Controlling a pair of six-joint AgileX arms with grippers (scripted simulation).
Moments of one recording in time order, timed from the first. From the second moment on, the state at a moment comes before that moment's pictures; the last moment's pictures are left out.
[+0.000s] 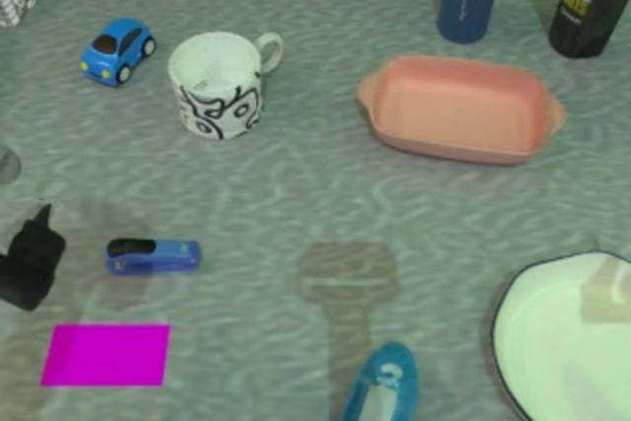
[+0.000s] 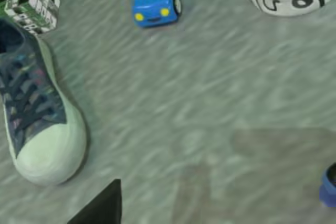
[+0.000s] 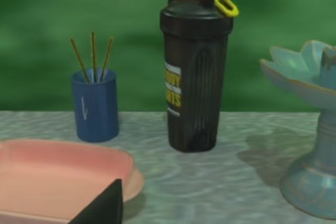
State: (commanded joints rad) left arm -0.12 0.68 0.53 -0.42 0.00 0.45; right arm 0.00 0.00 0.00 0.00 0.00 0.00
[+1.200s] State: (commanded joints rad) left arm -0.31 1.85 1.41 -1.12 0.00 1.20; right arm 0.00 0.00 0.00 0.00 0.00 0.00
